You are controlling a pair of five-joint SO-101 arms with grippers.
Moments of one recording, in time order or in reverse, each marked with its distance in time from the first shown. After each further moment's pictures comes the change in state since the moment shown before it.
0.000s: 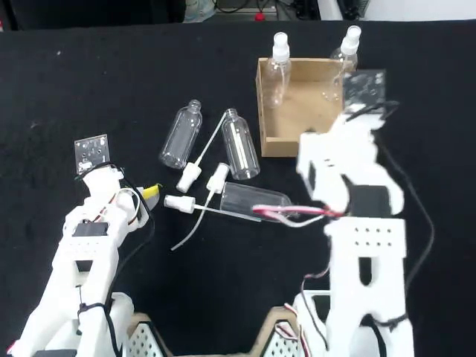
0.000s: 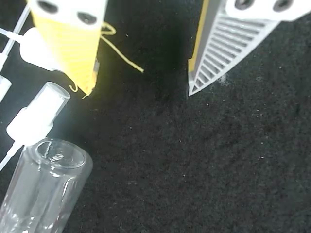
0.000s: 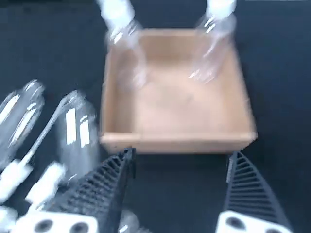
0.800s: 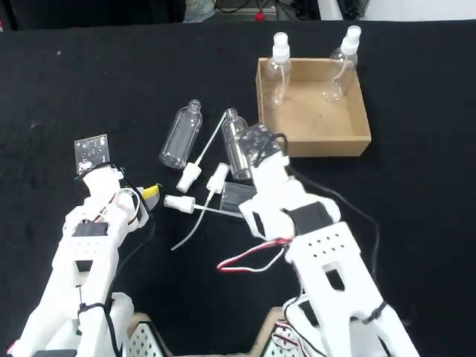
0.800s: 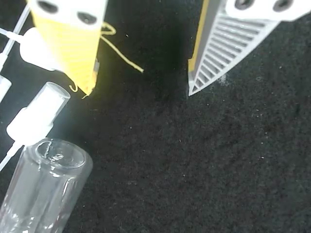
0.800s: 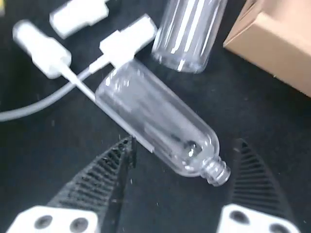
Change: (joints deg) left arm 0.0 0.0 0.0 0.0 0.0; right arm -19.2 1.7 16.6 2.1 10.8
